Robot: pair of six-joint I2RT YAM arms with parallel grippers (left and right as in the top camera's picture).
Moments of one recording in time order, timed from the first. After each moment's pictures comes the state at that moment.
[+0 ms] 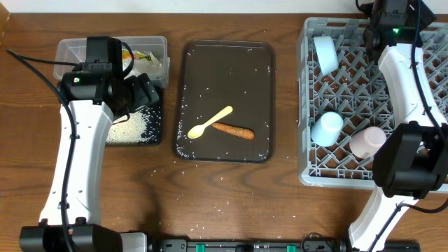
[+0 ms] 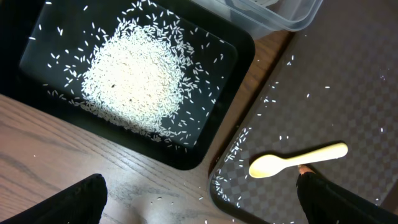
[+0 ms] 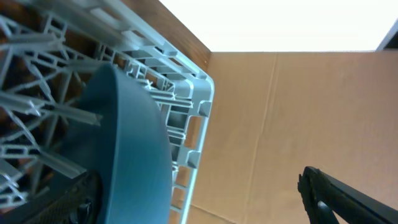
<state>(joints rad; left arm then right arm) 0.03 1.52 1.45 -1.14 -0.04 -0.48 -0.06 2.05 1.84 -0.52 0.75 -0.86</state>
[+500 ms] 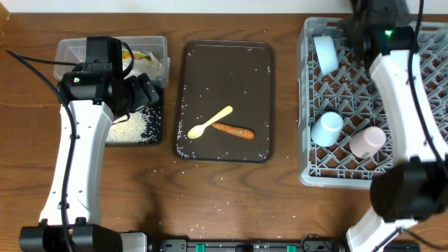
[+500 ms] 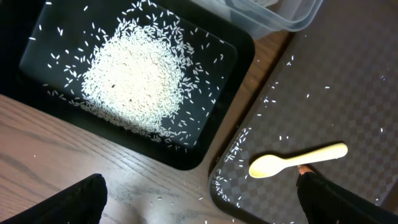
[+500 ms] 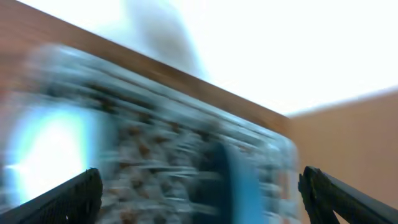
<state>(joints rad) 0.03 1.52 1.45 -1.14 -0.04 -0.48 0.11 1.84 1.84 -0.69 0.37 -0.40</state>
